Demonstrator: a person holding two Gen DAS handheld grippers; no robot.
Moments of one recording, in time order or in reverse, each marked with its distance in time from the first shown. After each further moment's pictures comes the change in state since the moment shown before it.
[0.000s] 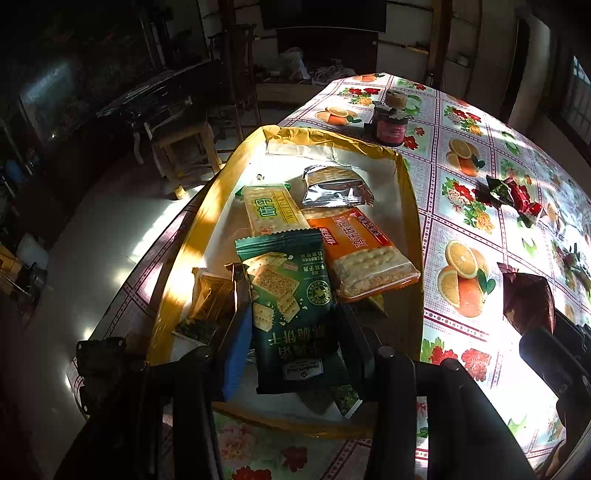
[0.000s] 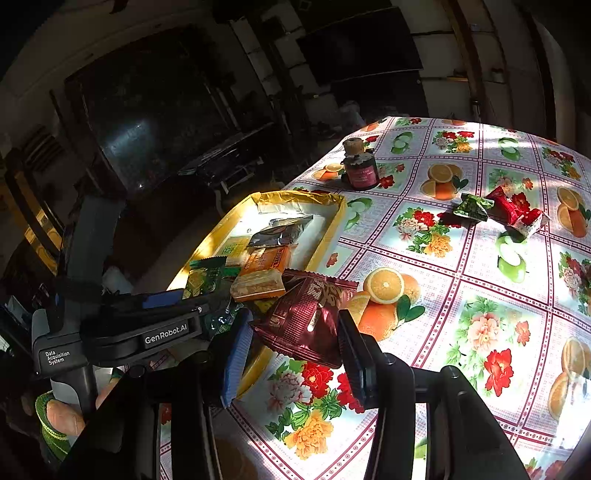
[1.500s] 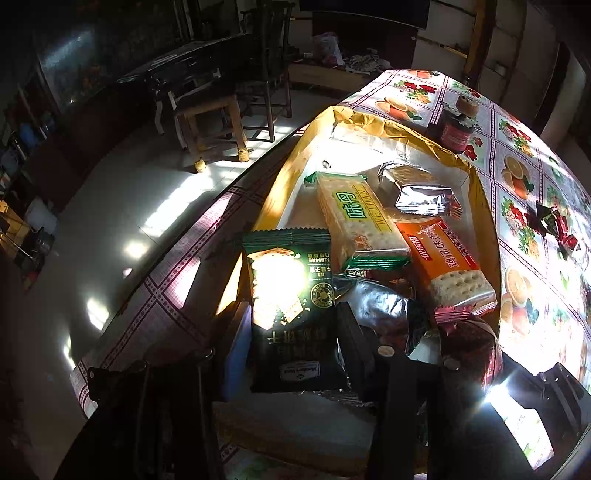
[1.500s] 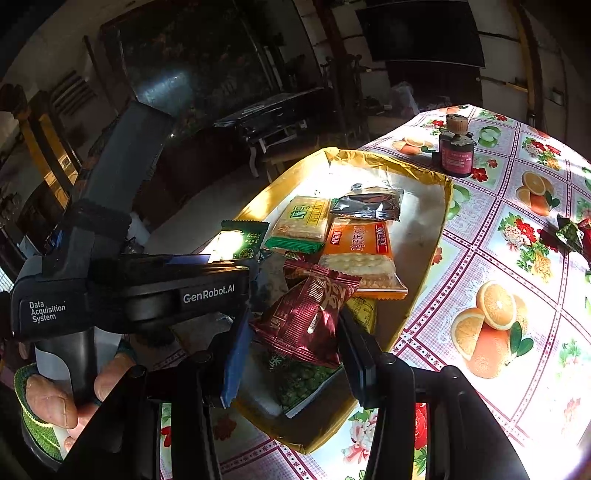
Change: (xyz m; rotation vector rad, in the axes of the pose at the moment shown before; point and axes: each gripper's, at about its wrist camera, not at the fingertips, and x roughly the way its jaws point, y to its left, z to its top) left arm 0.037 0.050 0.015 -0.103 0.072 0.038; right arm 0.082 0.071 -0.005 -0.170 0.134 0.069
